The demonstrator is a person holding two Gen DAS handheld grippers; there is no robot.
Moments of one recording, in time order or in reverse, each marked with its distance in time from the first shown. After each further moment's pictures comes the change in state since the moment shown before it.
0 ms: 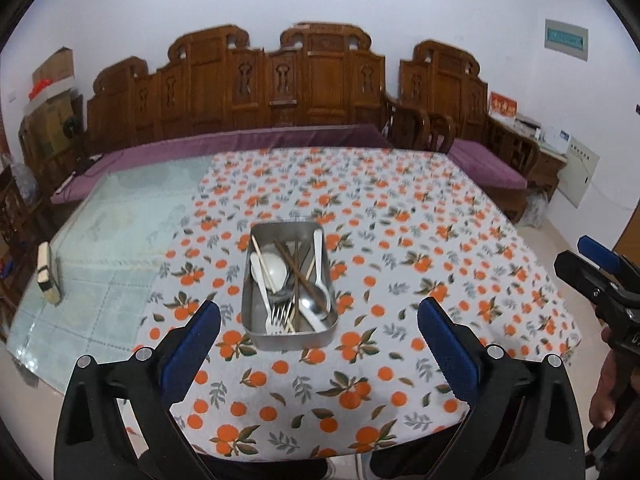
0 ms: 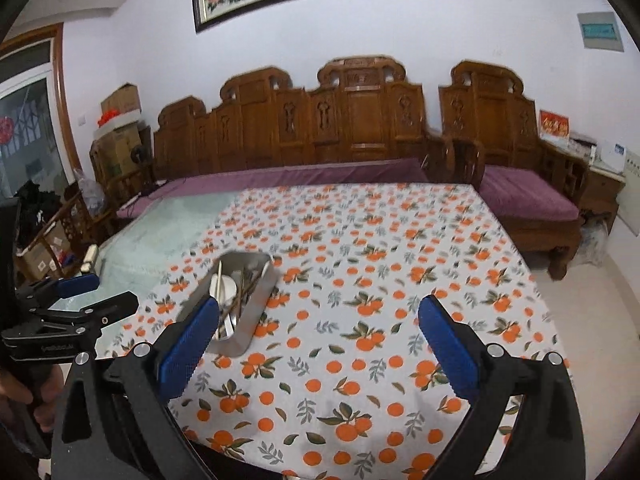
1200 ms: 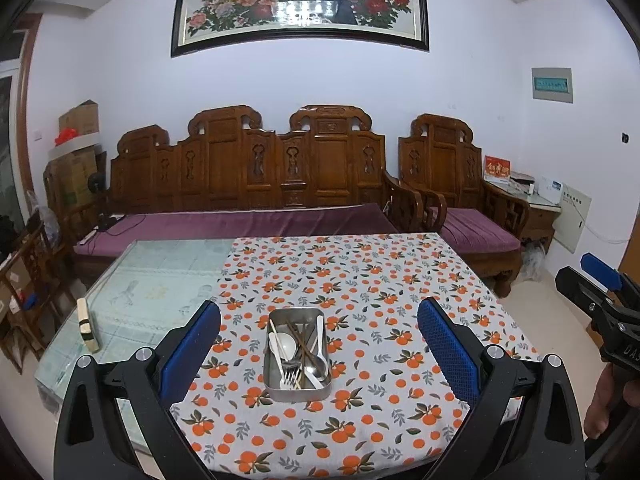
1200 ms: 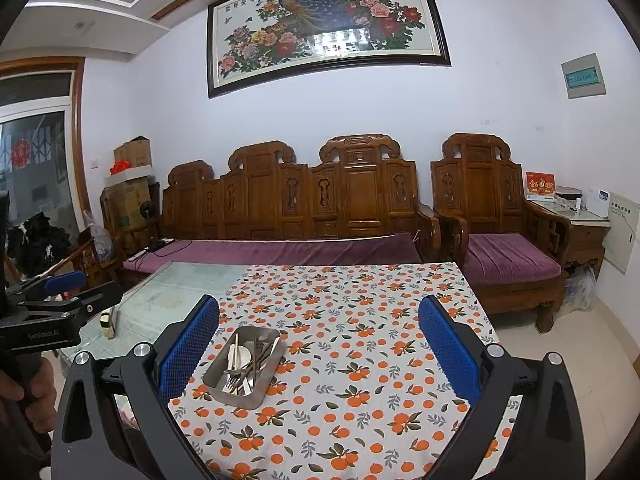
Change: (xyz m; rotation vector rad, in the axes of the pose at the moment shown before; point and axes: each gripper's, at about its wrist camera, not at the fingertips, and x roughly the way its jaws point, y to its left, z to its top) left arm -0.123 -0.019 0.043 0.010 -0.251 0.043; right arm -0.110 0.012 0.051 -0.027 -0.218 -0.018
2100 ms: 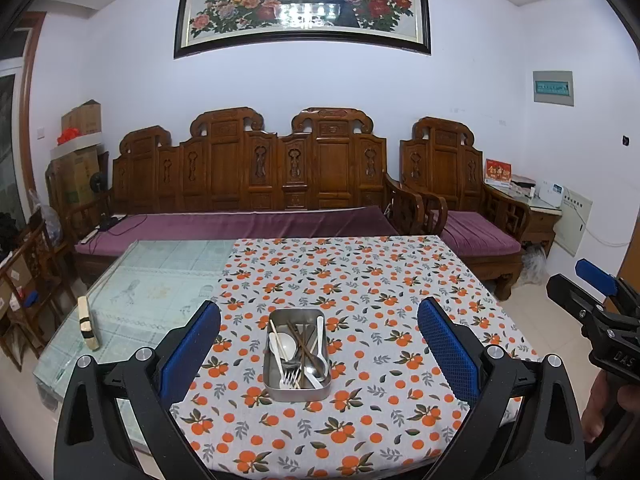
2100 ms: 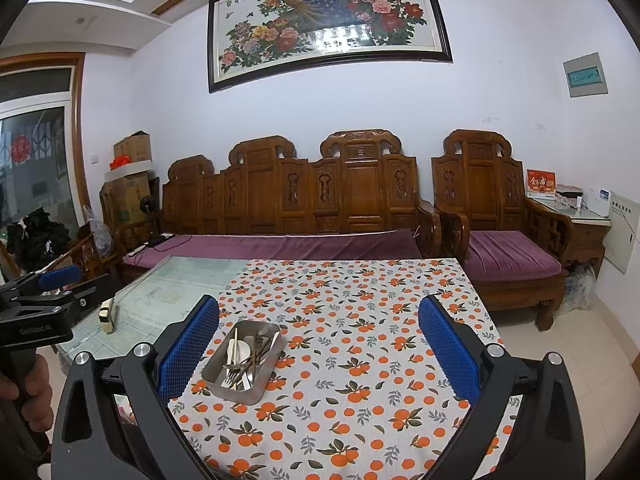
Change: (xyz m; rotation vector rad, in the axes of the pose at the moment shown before) left arm -0.005 0.000 0.004 -0.003 -0.005 0.005; right arm 0.005 0.002 -0.006 -0.007 0.013 0.002
